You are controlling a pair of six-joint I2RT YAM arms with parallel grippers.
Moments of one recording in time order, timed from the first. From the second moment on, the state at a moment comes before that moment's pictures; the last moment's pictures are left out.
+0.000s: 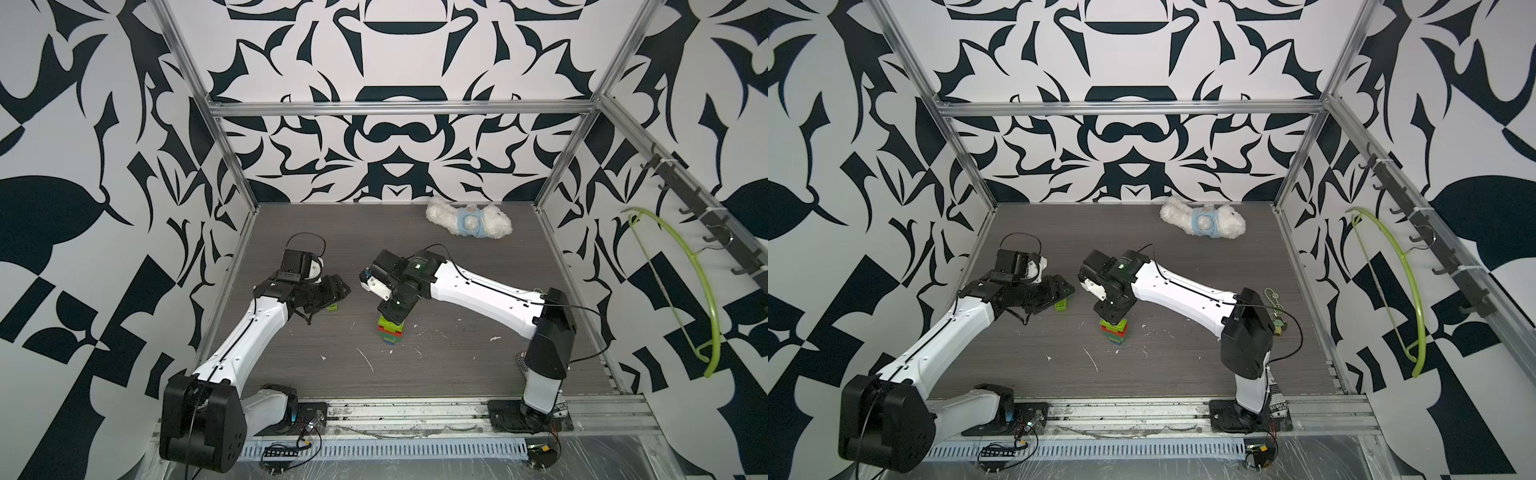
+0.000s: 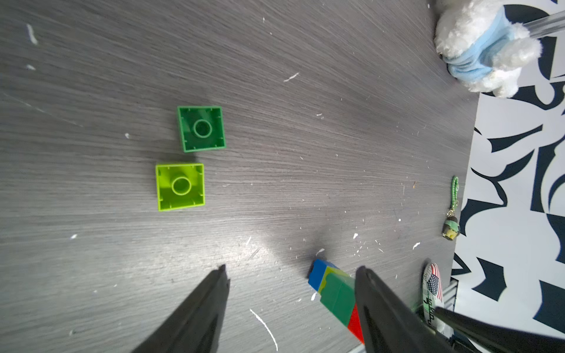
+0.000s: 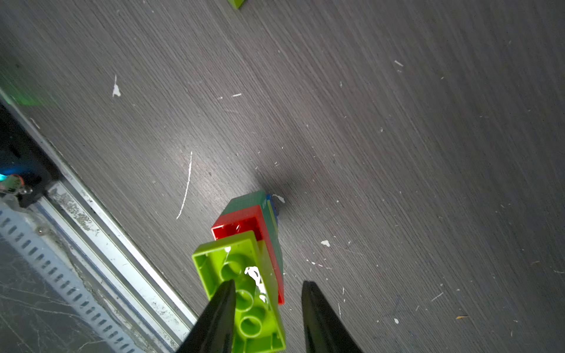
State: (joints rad) left arm -0.22 1.20 0.84 -0.63 0.39 -0.56; right arm 0.99 1.82 1.69 -1.14 -0.04 0.07
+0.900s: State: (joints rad) left arm -0.16 1.66 1.11 -0.80 0.18 -0.39; right arm 0.82 1.33 1.18 -0.69 -0.06 0.12
